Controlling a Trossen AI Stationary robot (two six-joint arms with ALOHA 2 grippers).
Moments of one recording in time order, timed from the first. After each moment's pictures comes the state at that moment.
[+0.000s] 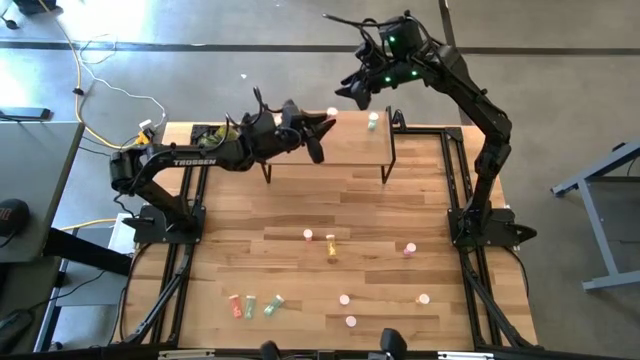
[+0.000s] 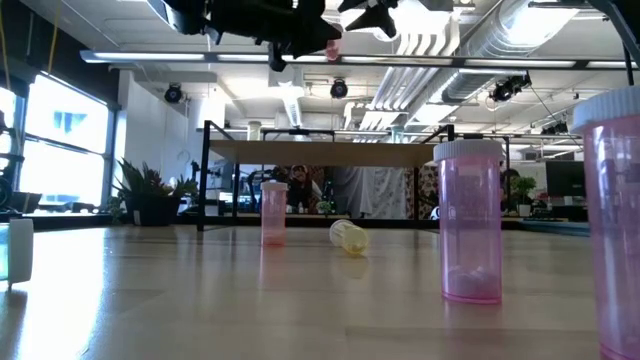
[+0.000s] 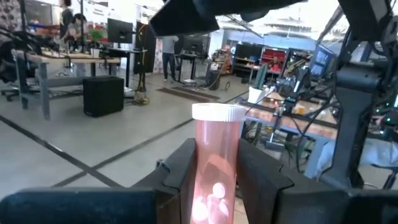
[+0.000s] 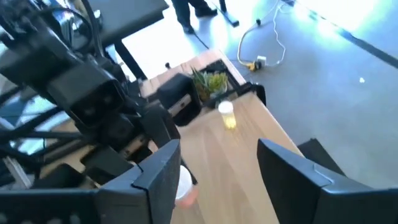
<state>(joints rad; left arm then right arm) 0.47 1.52 1.06 0.54 -0.14 -0.12 -0.63 1.85 2.34 -1.05 -0.40 0.08</state>
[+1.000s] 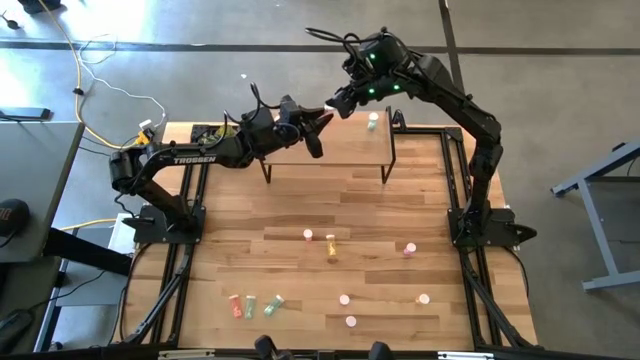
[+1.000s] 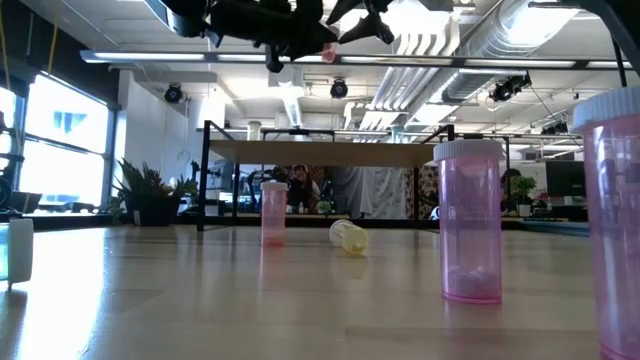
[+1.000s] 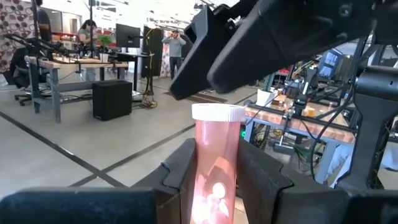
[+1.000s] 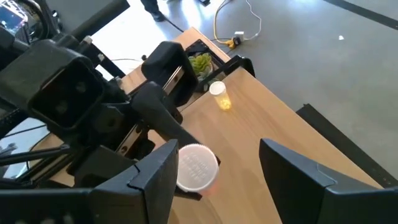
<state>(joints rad) 0.50 1.52 1.06 0.56 -0.14 -0.10 -0.52 1.89 2.34 -1.08 -0.22 0.27</state>
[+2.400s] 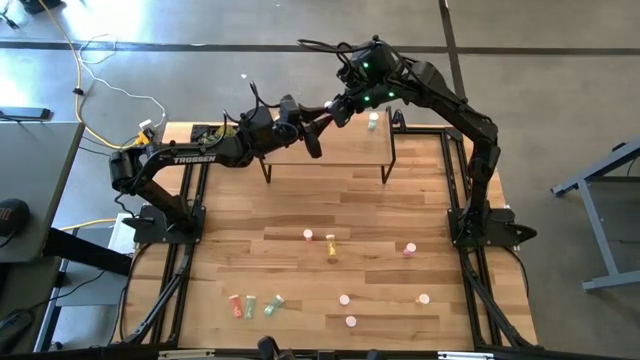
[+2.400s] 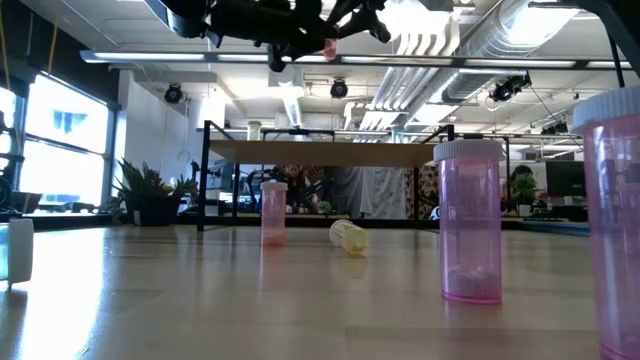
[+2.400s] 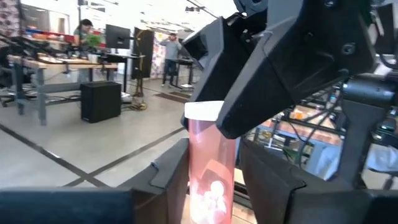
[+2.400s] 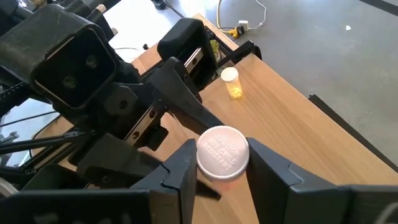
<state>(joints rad) 0.50 1.52 1.06 0.57 -0.08 -0.12 -0.48 1.90 2.34 -1.10 -0.19 0.29</state>
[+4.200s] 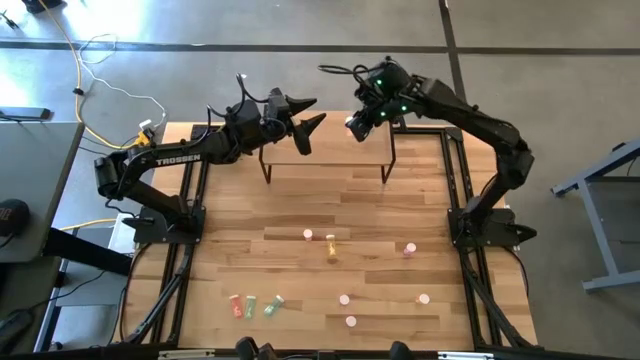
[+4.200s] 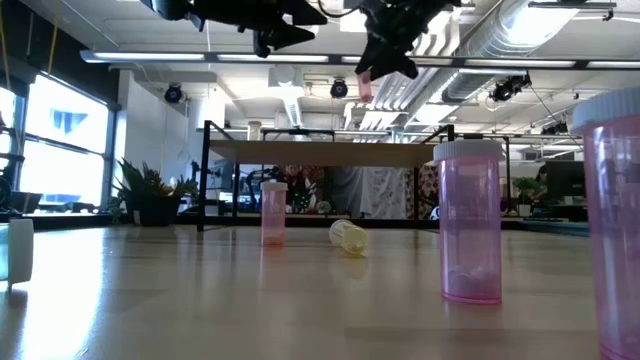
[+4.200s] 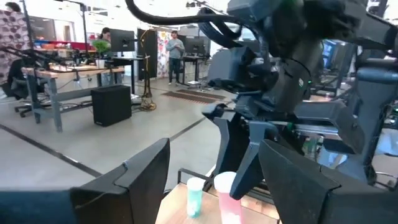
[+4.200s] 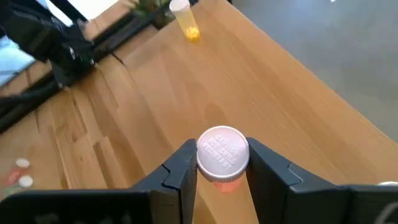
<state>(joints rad) 0.53 1.41 1.06 0.42 -0.08 -0.04 -0.57 1.64 1.73 -0.87 -0.23 0.18</state>
